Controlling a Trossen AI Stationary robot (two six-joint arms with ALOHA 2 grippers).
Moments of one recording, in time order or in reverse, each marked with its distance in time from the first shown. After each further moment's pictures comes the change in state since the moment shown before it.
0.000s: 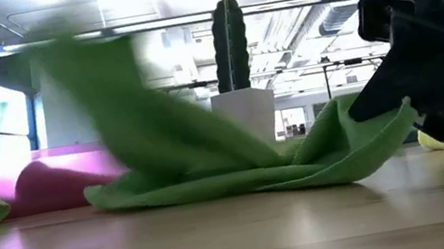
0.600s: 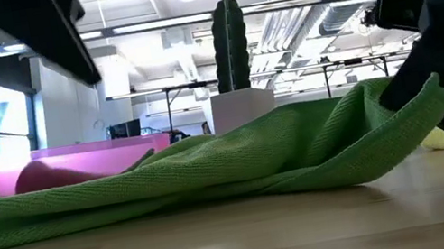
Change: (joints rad) left arm -0.108 0.000 -0.445 0.424 0.028 -0.155; right arm 0.057 0.000 0.000 0.015 -0.023 -0.027
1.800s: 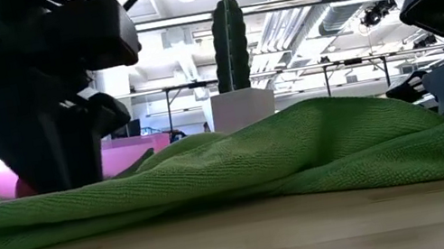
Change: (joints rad) left arm 0.174 0.002 -0.316 0.440 0.495 0.366; right arm -0.005 0.000 0.000 -0.202 -0.089 -0.522
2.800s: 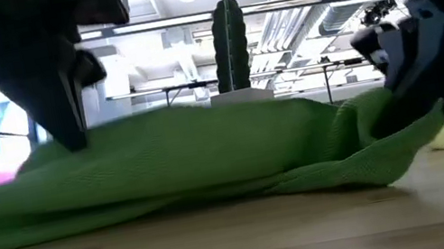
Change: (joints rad) left arm -0.054 -0.023 0.175 -0.338 -0.196 -0.203; right arm 0.000 -0.011 0.275 -0.460 0.184 -0.112
